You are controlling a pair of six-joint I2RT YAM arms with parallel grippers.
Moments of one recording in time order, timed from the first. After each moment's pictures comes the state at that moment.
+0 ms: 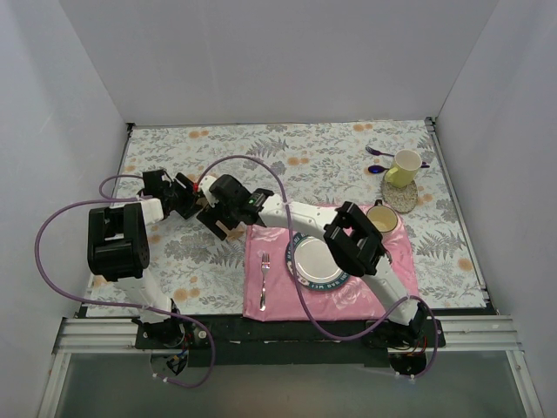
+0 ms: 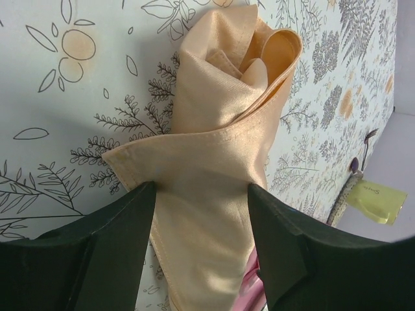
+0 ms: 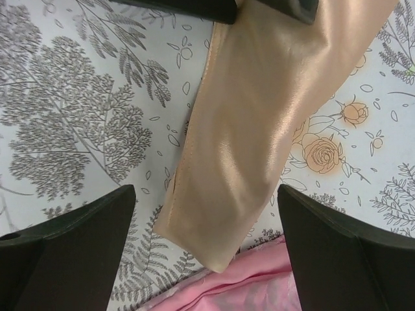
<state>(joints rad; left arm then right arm) 0.13 1.76 0.86 0.11 0.42 -0.82 1.04 2.26 1.87 -0.39 0.01 -0.01</state>
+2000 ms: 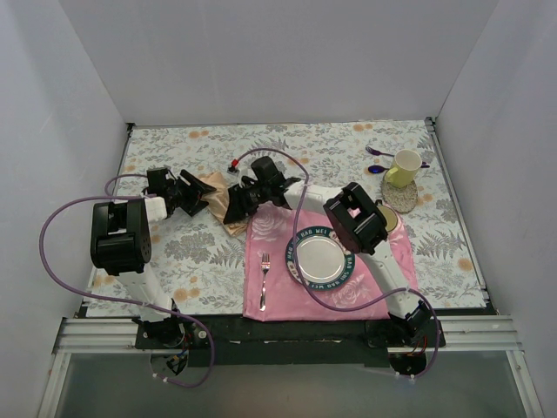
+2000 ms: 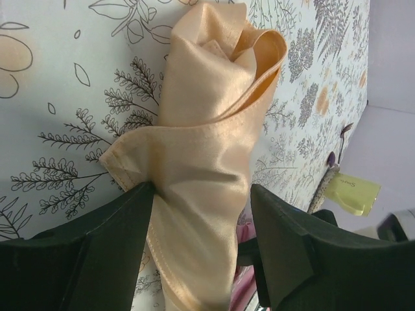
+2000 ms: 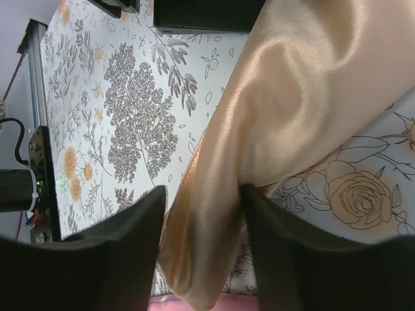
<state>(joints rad) 0.11 1.81 0.88 0.19 0.47 -0.89 0.78 2.40 1.73 0.04 -0.77 0.33</state>
